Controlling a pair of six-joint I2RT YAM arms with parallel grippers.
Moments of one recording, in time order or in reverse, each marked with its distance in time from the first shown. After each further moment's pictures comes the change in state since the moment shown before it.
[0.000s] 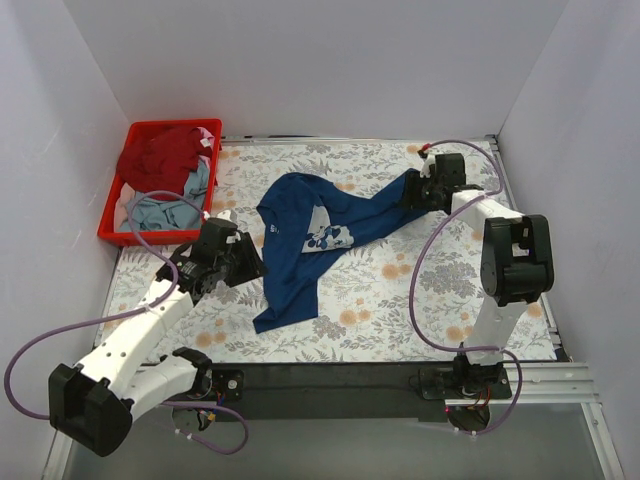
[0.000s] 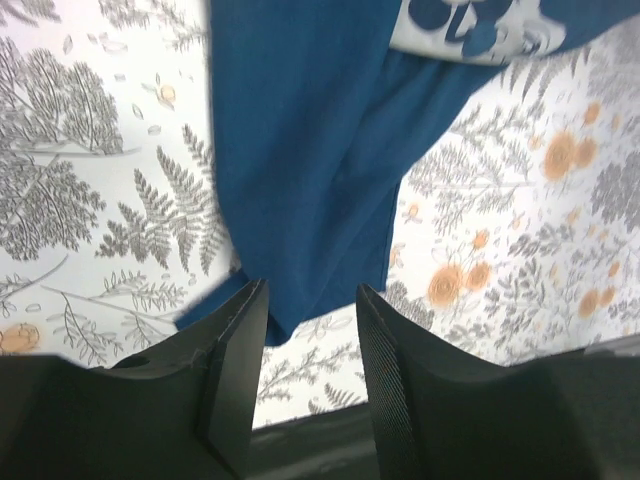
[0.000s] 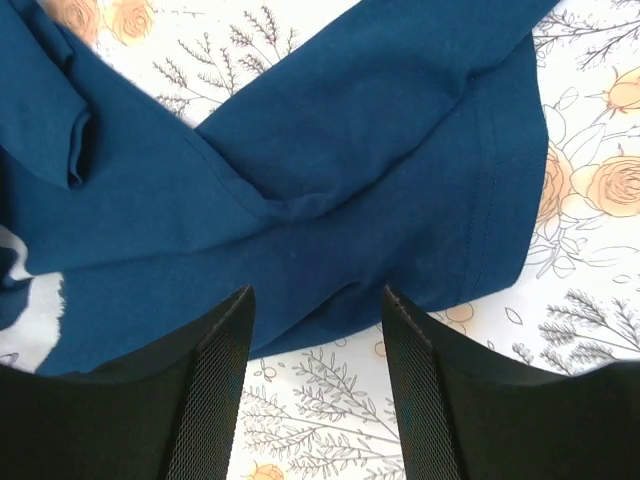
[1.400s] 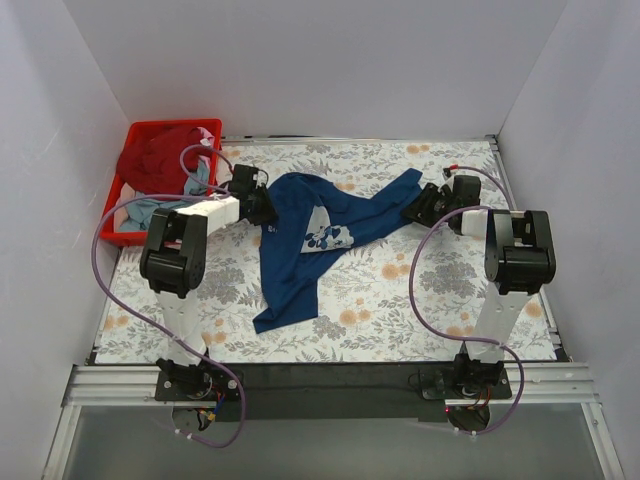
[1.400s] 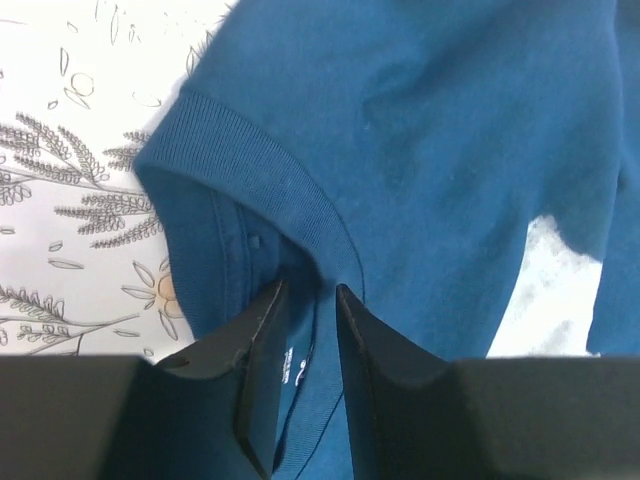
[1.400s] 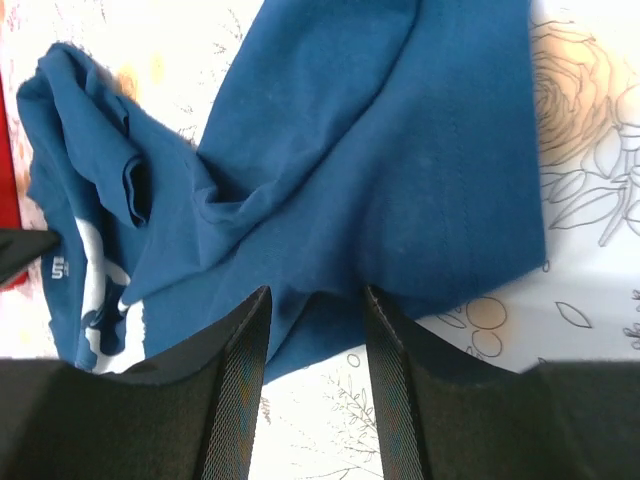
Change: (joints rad) left arm 0.196 1.034 0.535 0.457 0.044 0.138; right arm -0.145 0.106 -0.203 0.383 -0.300 0.423
